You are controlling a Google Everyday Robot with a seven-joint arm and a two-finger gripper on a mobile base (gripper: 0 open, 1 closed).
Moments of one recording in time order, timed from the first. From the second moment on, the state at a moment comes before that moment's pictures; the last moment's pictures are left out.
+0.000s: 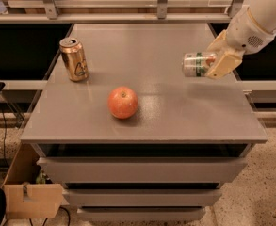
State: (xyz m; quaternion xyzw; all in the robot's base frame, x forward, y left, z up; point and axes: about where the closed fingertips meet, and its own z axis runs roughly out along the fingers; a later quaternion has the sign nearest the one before) arm 0.587 -0.211 0.911 -0.64 0.73 0.06 0.24
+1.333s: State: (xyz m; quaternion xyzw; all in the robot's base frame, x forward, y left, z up) arm 0.538 -0.165 0.883 -0.64 0.70 0.14 0.27
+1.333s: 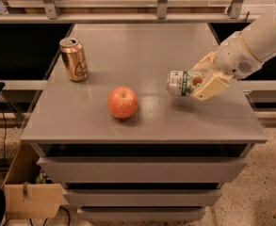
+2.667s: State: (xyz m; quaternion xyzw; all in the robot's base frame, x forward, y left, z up) arm 0.523 -0.106 0.870 -0.66 0.65 0.21 0.30
